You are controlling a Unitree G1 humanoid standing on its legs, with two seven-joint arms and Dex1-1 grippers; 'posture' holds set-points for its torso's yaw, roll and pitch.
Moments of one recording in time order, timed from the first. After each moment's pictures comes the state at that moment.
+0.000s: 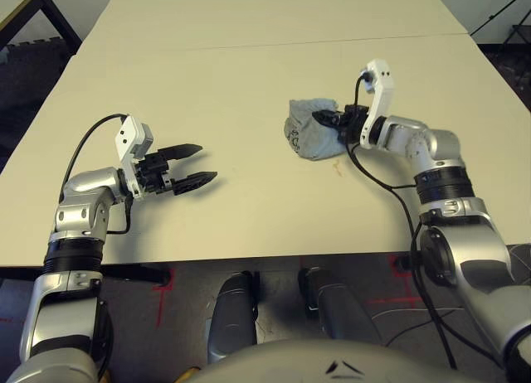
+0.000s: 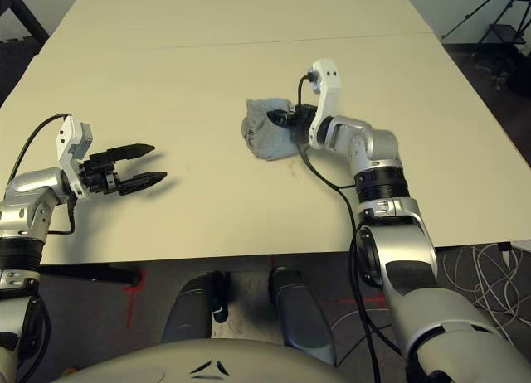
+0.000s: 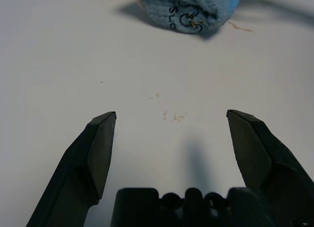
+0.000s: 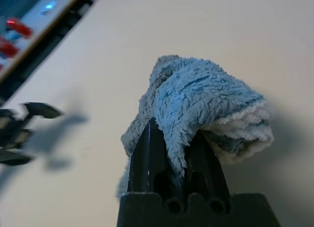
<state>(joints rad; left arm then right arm) -0.41 0.69 0.12 0.41 -0.39 0.17 -1.27 -0.90 -0.39 -0.14 0.37 0.55 0.96 0.71</state>
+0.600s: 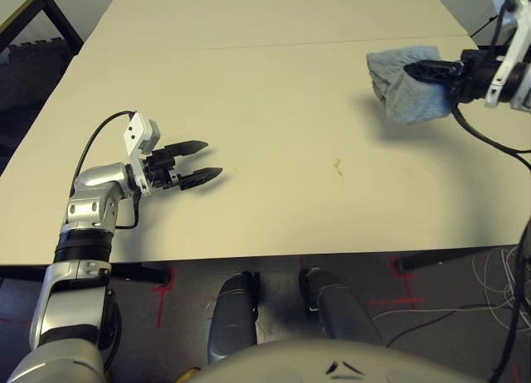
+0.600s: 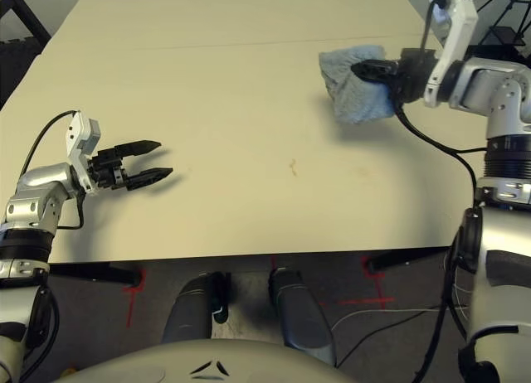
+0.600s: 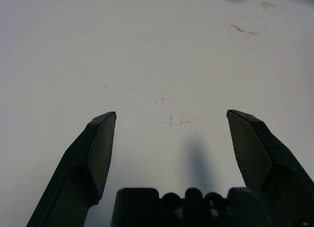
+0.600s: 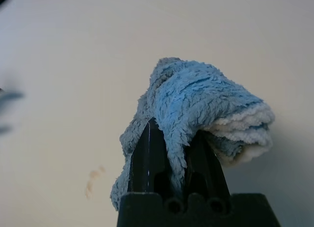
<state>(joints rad) -0.46 0.67 0.10 0.49 -0.38 0.11 -1.28 -0.85 -0.86 -0.13 0.48 0.47 0.95 0.94</state>
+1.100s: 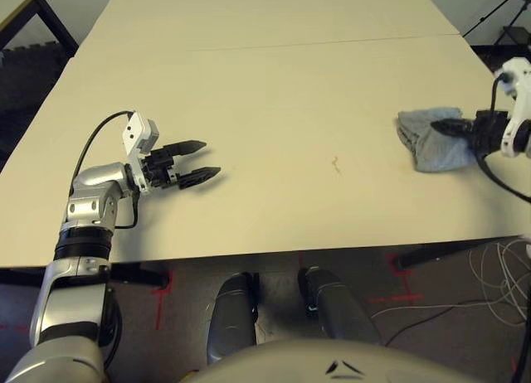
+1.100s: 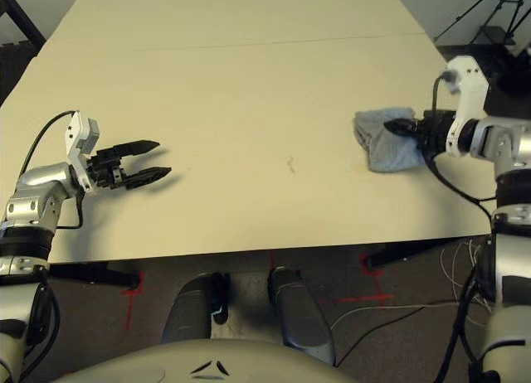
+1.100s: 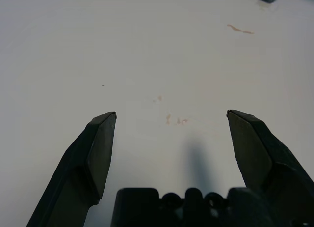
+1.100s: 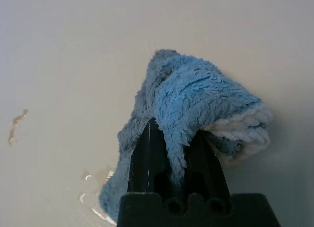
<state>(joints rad) -0.49 0.68 0.10 0.52 -0.37 0.11 -1.29 -0.78 -0.82 -0.09 0.79 0.30 0.67 0.98</state>
